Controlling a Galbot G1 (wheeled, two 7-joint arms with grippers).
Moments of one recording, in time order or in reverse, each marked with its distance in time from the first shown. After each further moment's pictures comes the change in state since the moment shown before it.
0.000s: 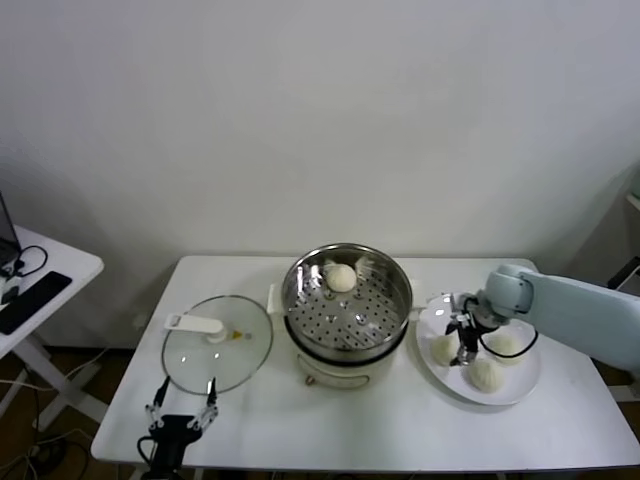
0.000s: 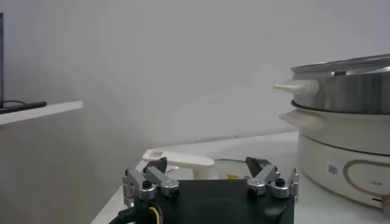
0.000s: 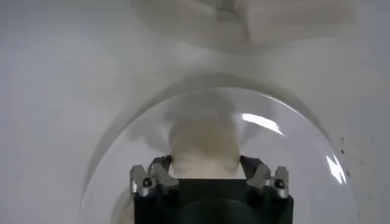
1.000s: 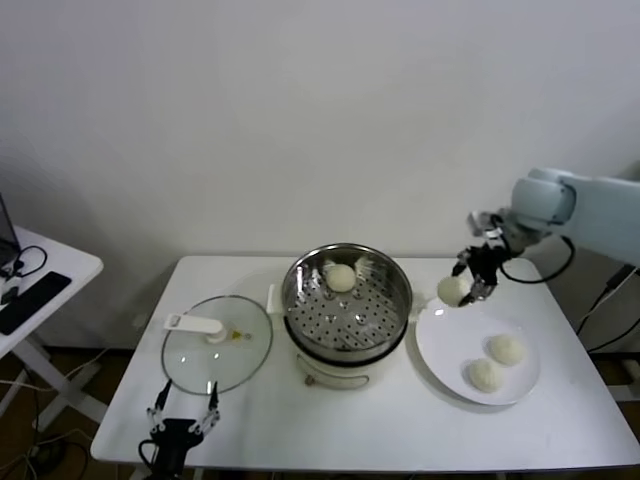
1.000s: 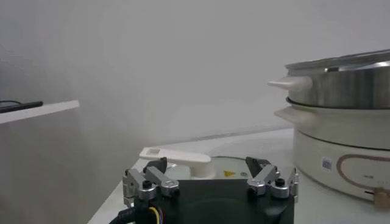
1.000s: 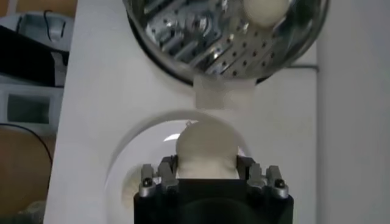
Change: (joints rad) left arm 0.017 0.005 0.011 0.000 0.010 -0.010 -0.003; right arm 0.691 0.028 -0.402 0.176 0.271 0.075 -0.204
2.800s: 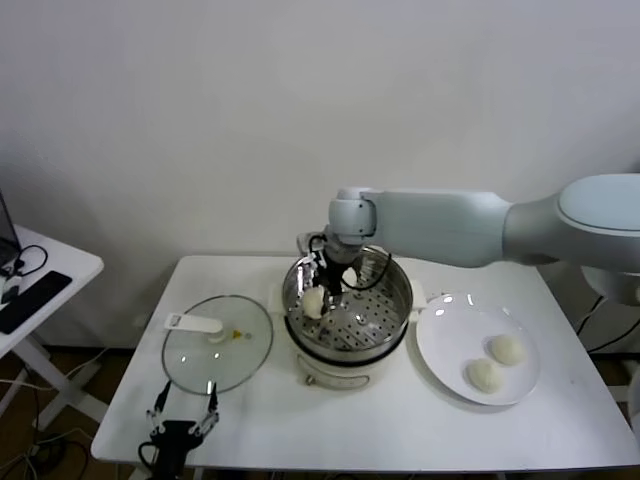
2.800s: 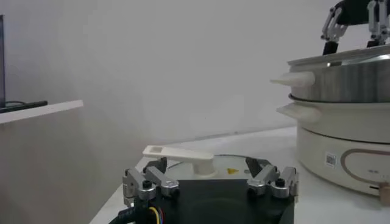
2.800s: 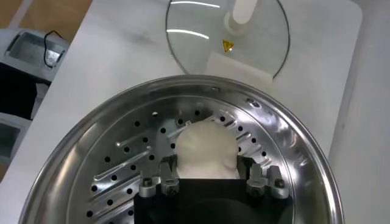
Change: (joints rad) left arm -0.007 -0.011 -0.007 0.024 0.019 -0.028 -0.010; right arm -0.316 0.562 0.239 -0.191 -0.001 -0.157 0.130
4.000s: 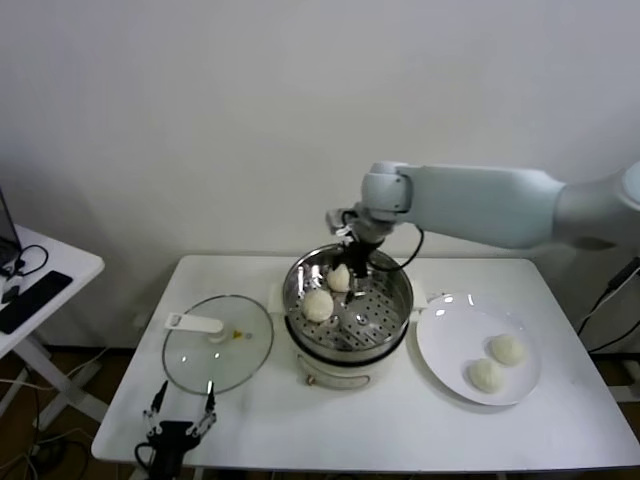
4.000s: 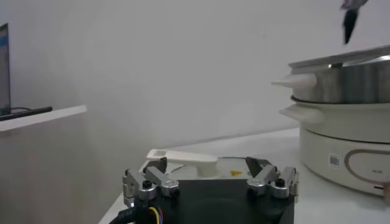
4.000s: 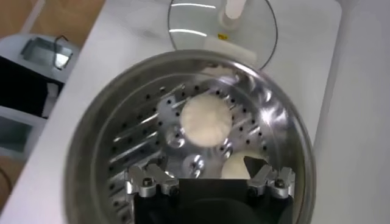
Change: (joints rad) left arm 0.010 0.009 -0.001 -0.007 0.008 -0.016 -0.009; right arm 0.146 -0.156 -0.060 0.081 0.073 0.080 -0.080
